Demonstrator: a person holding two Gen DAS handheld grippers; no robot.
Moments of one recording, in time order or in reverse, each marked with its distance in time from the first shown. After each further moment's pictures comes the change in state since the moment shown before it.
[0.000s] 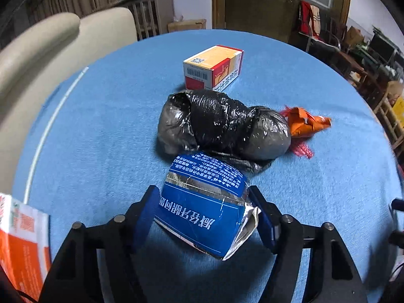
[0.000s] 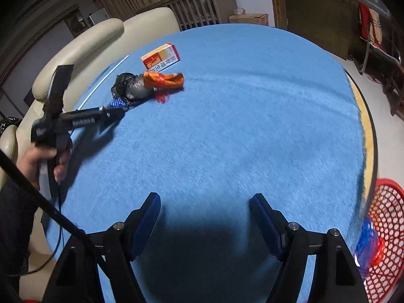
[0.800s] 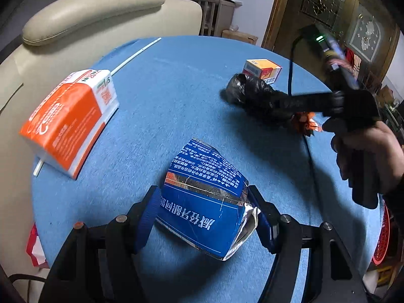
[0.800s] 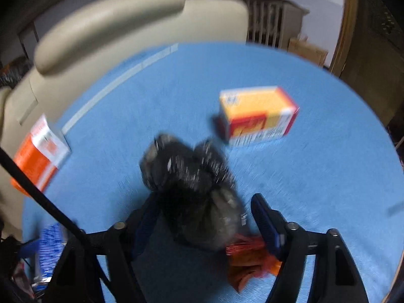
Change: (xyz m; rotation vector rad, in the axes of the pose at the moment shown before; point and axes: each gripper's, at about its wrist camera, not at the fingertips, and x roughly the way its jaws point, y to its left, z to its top) left arm -0.092 0.027 -0.107 -0.348 -0.050 0.053; right arm 0.148 0.145 0.164 -0.370 0.053 -0.009
